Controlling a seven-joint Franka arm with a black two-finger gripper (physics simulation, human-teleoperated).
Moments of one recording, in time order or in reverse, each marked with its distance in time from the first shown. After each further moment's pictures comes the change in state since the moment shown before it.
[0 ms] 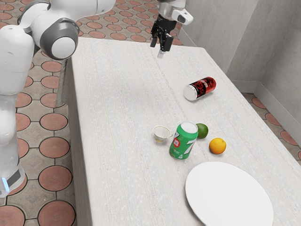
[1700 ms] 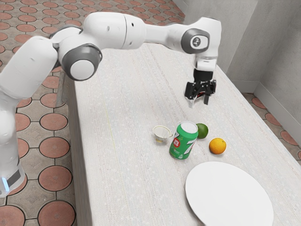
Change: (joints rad) arm -0.040 0.284 -0.214 0.066 -0.322 0.320 1.069
